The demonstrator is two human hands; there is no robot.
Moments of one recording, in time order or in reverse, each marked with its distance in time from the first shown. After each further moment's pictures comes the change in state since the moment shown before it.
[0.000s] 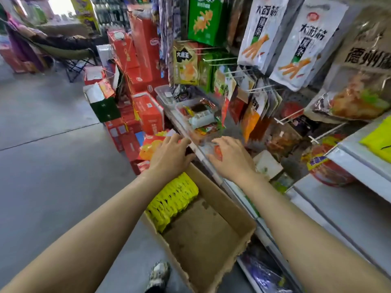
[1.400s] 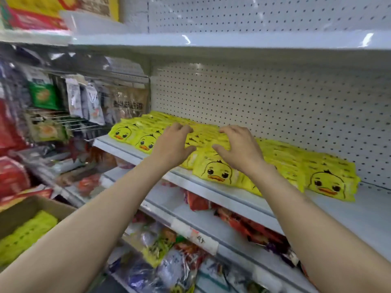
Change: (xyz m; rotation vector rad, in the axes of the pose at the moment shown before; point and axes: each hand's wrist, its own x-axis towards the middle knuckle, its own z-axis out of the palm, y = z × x) left_hand -0.284 0.669 -0.091 -0.267 0.281 0.546; right_hand -0.630 0.324 -0.357 -0.277 0.574 0.305
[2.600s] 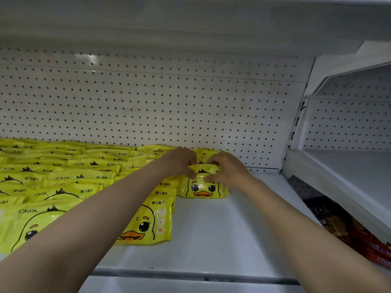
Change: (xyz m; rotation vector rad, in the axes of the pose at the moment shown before) left_hand 0.162 0.308 0.238 -0.127 -0.635 0.478; right_hand -0.076 0.359 -0.030 0.040 -0.200 0.481
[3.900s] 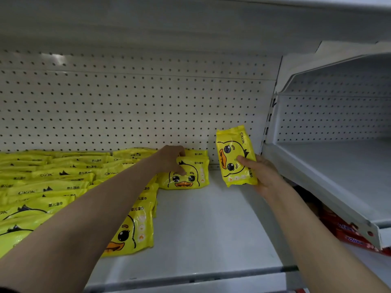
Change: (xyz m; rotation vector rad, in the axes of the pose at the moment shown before) left_hand 0.045 0.001 0.016 -0.161 -0.005 0.021; right_hand -0.064 0.079 -0.041 1.402 0.310 0.449
